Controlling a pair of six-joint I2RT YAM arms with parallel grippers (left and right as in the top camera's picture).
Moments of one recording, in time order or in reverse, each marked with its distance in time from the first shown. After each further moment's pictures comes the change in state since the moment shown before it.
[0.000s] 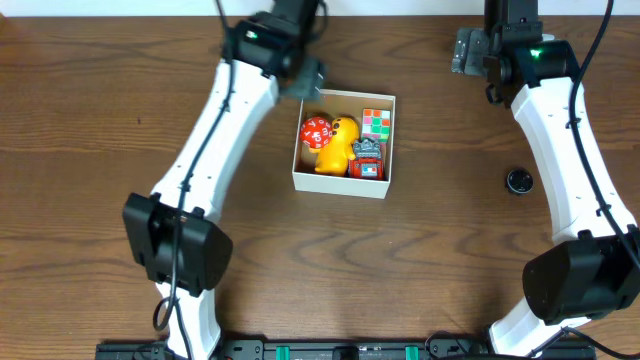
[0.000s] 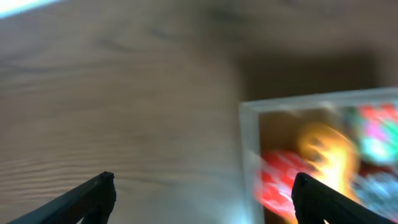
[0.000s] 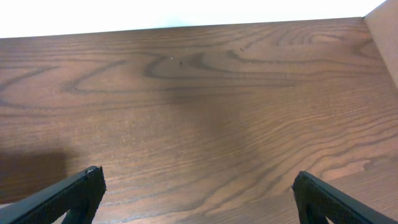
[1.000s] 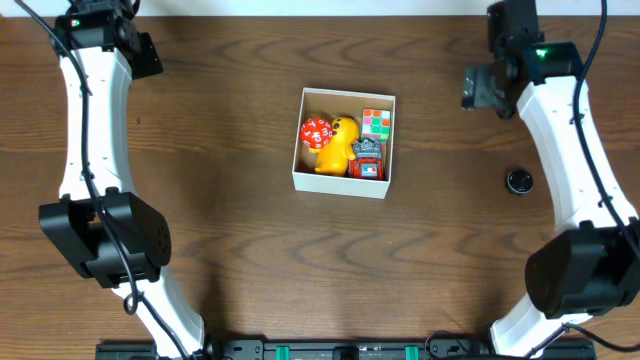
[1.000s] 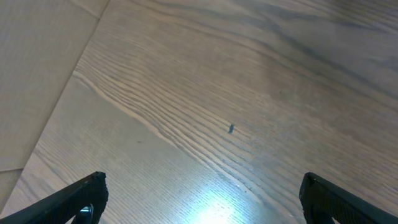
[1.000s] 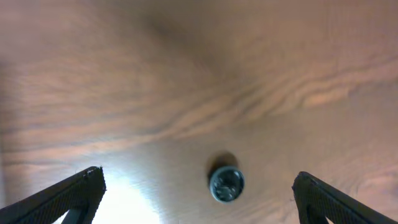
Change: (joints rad) left arm 0.500 0.000 0.000 0.002 -0.166 -0.071; right arm -0.073 0.026 -0.058 -0.257 -0.012 0.000
